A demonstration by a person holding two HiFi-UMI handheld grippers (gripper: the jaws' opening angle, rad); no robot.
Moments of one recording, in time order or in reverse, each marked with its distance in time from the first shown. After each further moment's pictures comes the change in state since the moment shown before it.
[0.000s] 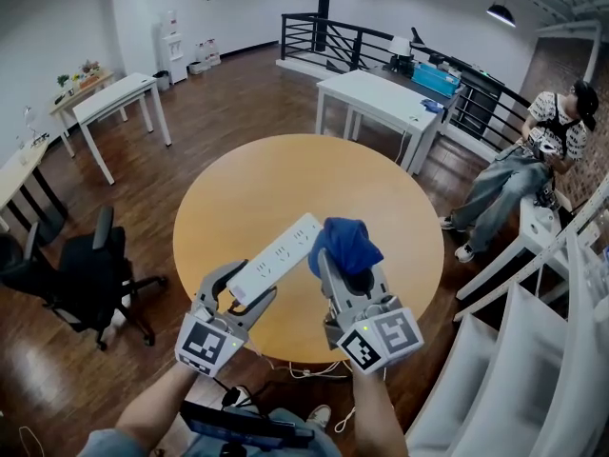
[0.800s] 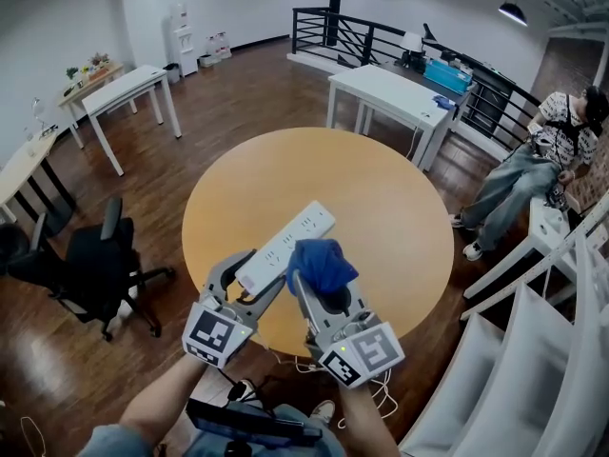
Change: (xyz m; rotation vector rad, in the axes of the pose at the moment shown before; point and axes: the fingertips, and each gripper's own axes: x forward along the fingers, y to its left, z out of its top) left arm 0.005 0.008 -0.004 -0.043 0.009 0.030; right arm -0.003 0.057 -0.039 0.055 0.028 0.126
